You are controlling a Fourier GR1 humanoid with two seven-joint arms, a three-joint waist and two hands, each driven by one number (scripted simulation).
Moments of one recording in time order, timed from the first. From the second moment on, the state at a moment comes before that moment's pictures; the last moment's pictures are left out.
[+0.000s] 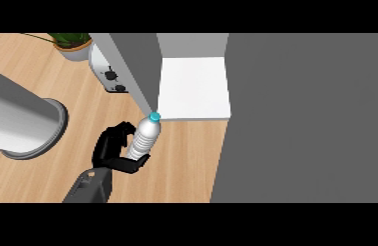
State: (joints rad) left arm -0.38 0.06 0.22 -0.52 0.00 -0.28 -0.86; right arm 0.17 -0.26 0.20 -2.50 -0.02 -0.13 0.38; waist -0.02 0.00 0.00
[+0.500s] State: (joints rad) left arm -0.47 0.02 0.05 -0.53 0.24 -0.23 -0.81; right arm 0.21 -0.27 -0.01 -2.46 -0.12 -0.01 0.30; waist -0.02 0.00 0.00
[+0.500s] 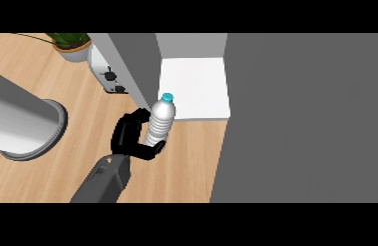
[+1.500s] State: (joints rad) left arm -0.41 0.09 -0.21 -0.67 0.57 0.08 -0.70; right arm 0.22 -0.25 -0.22 -2.36 -0.33 0.14 0.22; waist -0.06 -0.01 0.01
